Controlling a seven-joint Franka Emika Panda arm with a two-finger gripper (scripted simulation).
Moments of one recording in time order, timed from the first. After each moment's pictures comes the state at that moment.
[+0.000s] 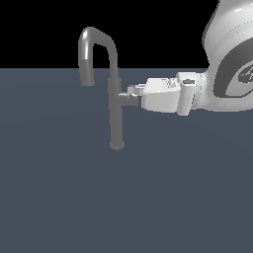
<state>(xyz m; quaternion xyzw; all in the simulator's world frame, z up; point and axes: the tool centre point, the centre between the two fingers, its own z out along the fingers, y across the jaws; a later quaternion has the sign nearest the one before) -0.048 -0.013 0.237 -0.46 0.54 0.43 0.56</state>
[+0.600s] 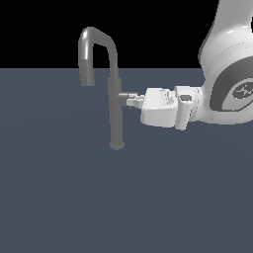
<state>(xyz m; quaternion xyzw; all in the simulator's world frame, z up) -0.052 -0.012 0.206 -0.46 0.54 0.44 0.56</state>
